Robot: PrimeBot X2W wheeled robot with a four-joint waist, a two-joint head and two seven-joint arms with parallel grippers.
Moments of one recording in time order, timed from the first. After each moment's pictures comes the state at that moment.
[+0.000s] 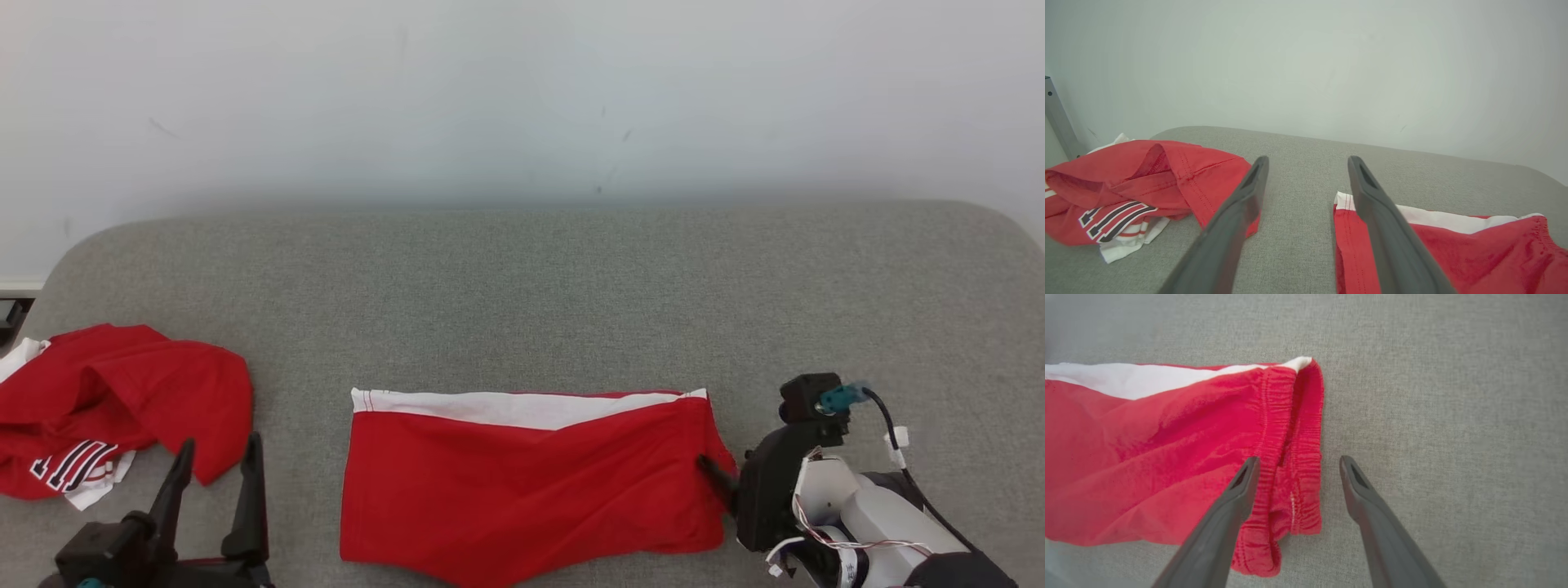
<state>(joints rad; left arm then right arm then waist) -0.04 0.32 -0.31 0.14 -0.46 0.12 -0.25 -0.40 -0.28 0.56 0.53 0.82 -0.09 0.34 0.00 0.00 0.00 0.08</state>
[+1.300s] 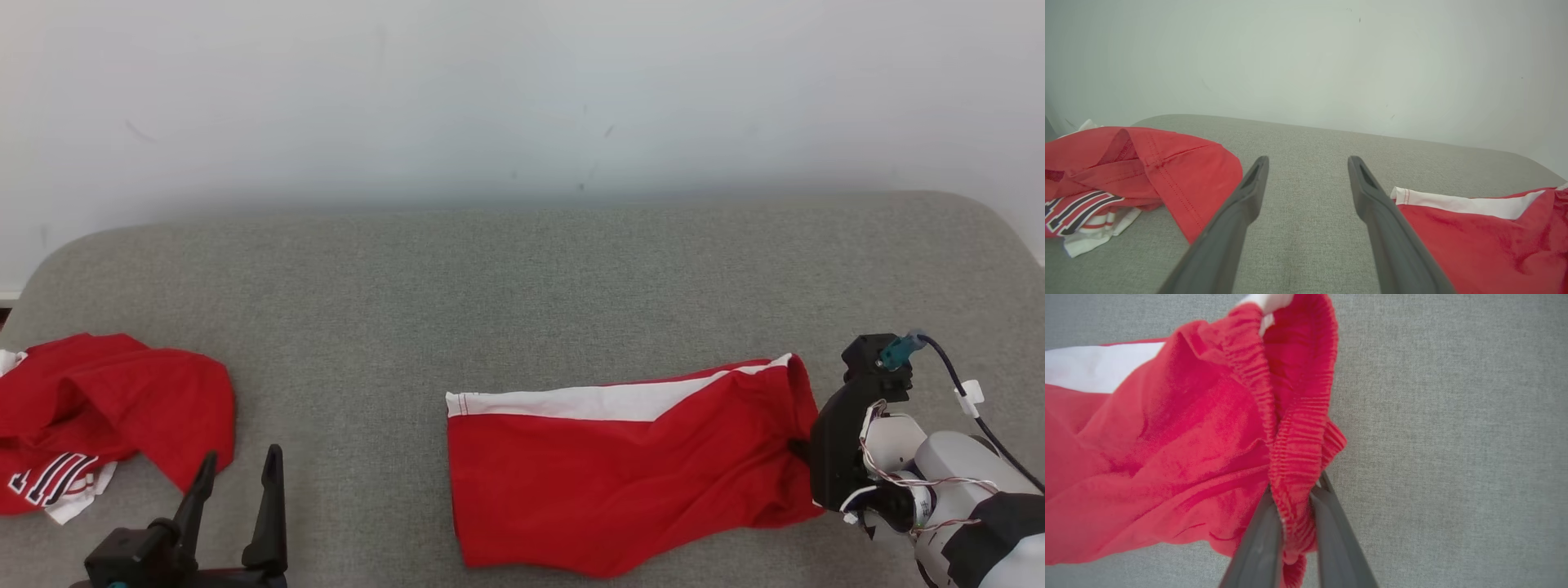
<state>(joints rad) -0.04 0.29 -0.33 0.17 -0.44 0.12 -0.25 -0.56 -0.35 0.58 0.77 0.84 0.02 0.51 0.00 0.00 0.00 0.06</state>
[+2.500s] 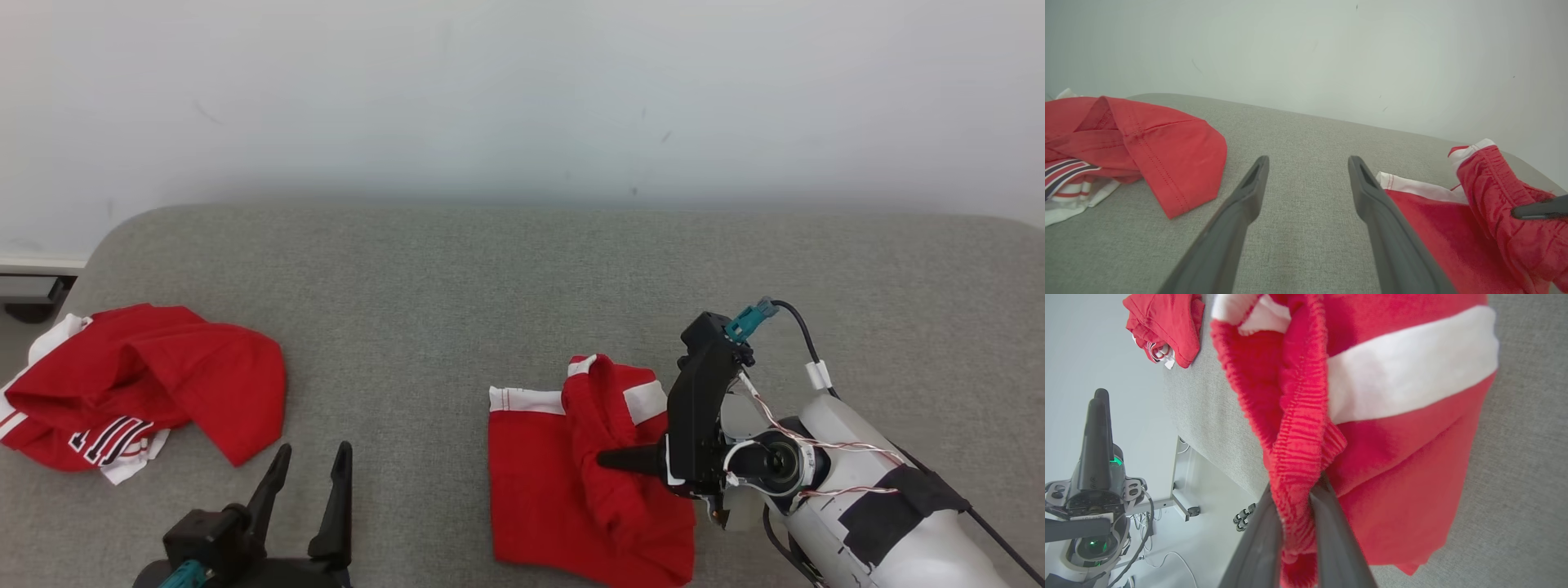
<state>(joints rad) -0.10 0.21 -0.41 0.25 -0.44 0.09 -0.25 -0.58 -0.16 0.54 0.55 1.16 0.02 0.86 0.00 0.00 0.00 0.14</state>
